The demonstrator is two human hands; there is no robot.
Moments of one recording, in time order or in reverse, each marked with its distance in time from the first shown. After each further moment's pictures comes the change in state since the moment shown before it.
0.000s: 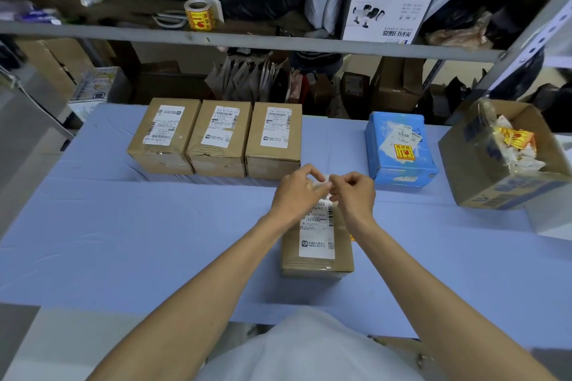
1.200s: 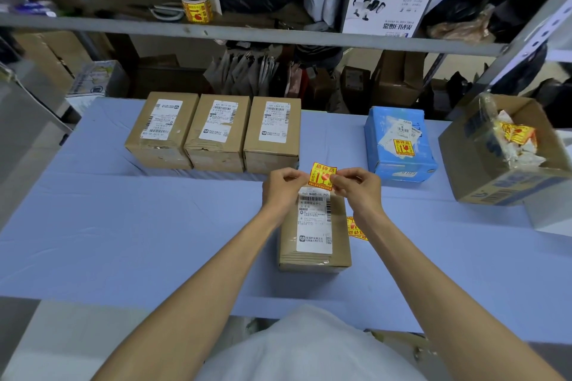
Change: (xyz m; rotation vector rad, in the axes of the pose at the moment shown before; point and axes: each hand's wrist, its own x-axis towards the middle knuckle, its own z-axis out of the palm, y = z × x) left_hand 0.002 -0.016 0.001 -0.371 0.151 -0.282; right_hand 0.007 -0.002 -0.015 0.159 -0.105 0.084
